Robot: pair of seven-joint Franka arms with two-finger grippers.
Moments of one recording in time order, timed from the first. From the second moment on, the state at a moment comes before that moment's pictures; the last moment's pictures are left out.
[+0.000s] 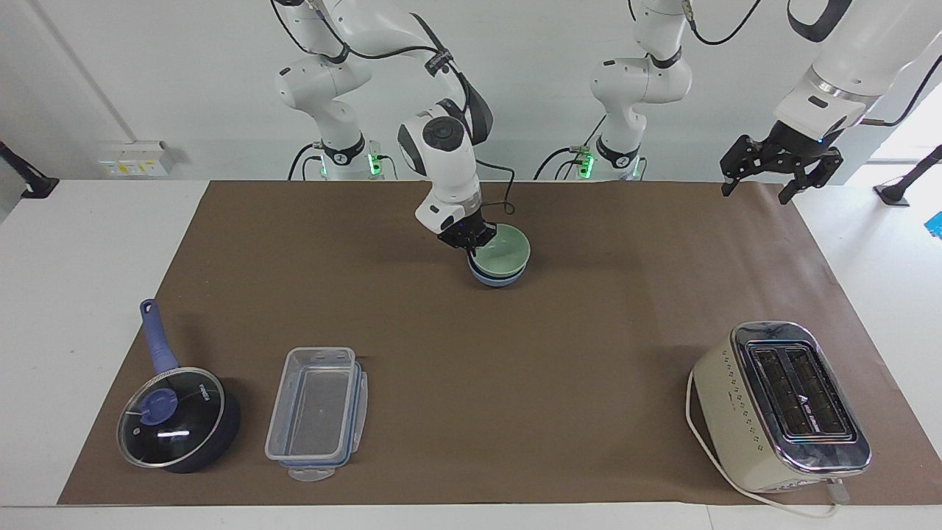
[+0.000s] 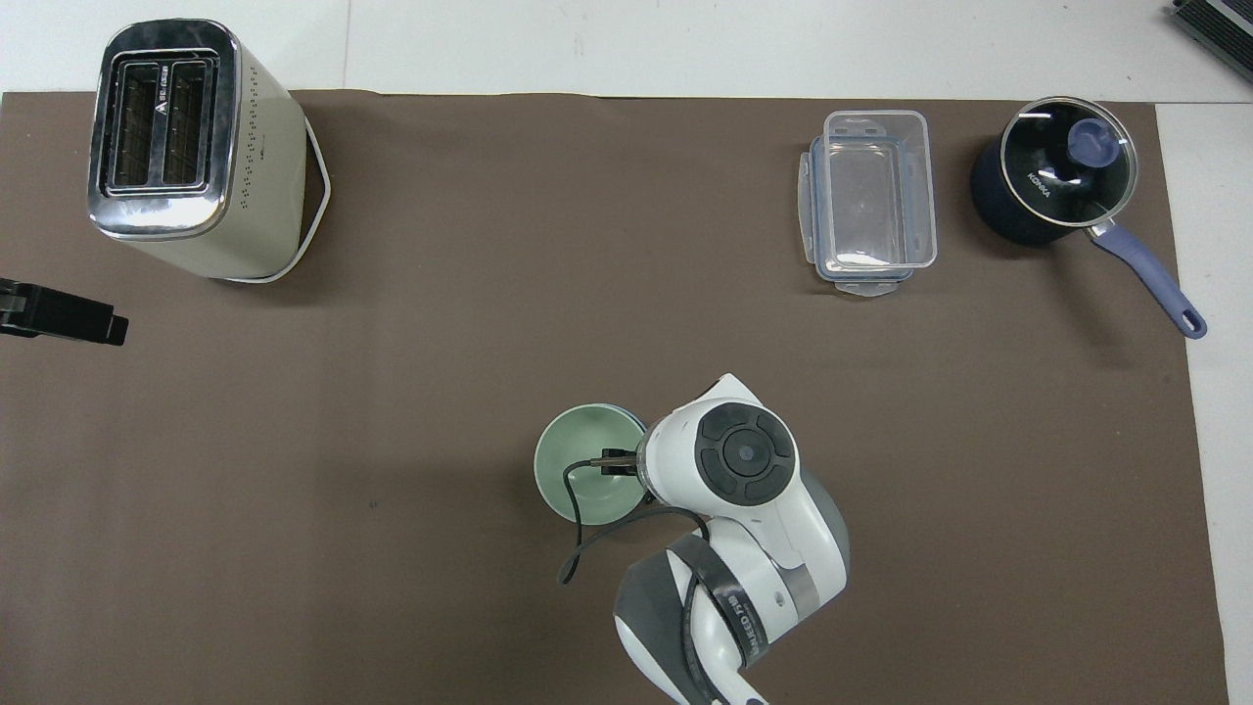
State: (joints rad) left arm -0.08 -0.02 0.05 -1.54 -0.05 1.53 0.18; right arm 0.64 0.15 -0.01 -2.13 0.18 2.33 0.56
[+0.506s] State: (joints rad) left arm -0.08 -0.02 0.05 -1.54 -0.05 1.53 0.18; right arm 0.64 0.15 -0.01 -2.13 0.18 2.33 0.56
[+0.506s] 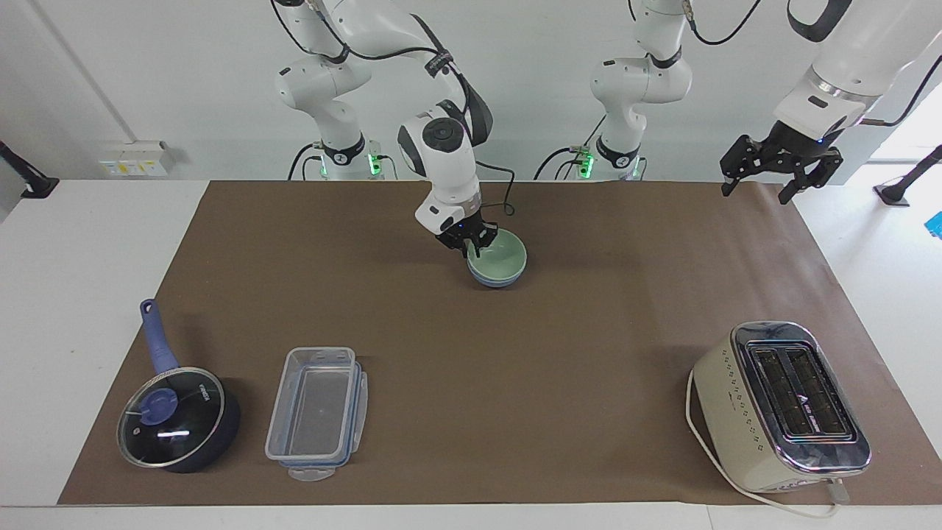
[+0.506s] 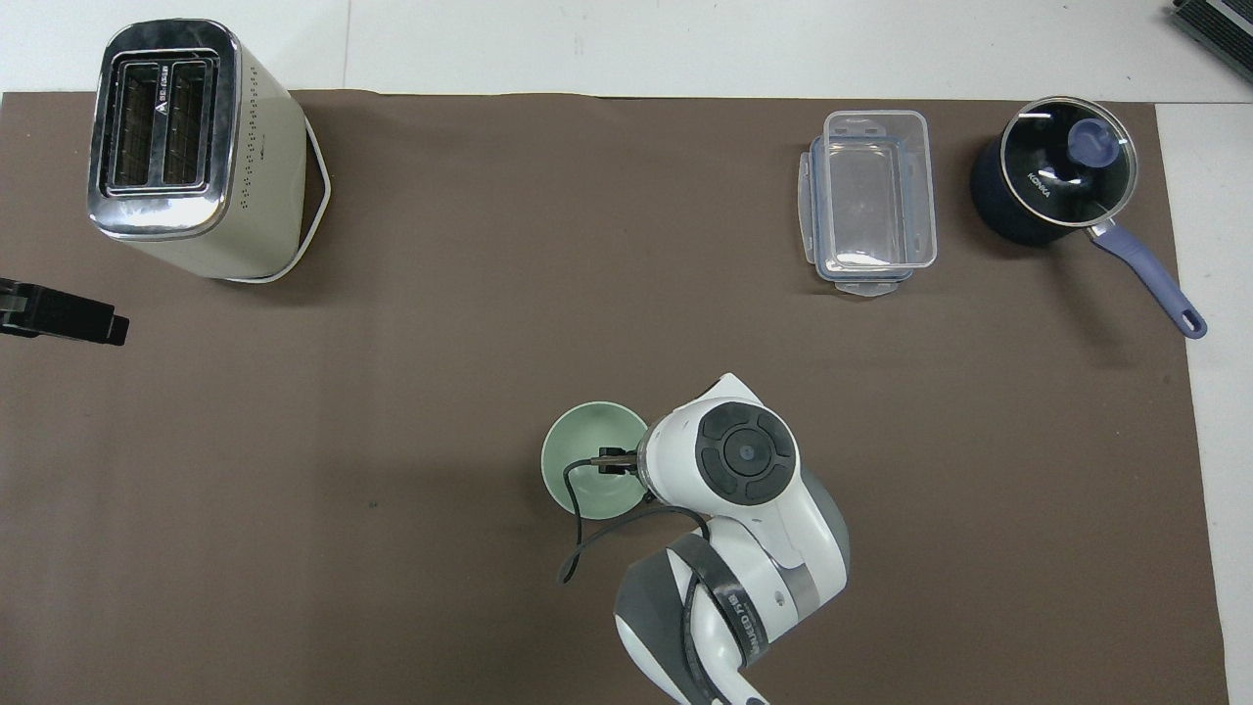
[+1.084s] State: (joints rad) left arm -0.08 -0.02 0.05 -1.54 -0.05 1.53 0.18; right arm 0.60 0.09 -0.02 -2.06 0.18 2.29 0.56
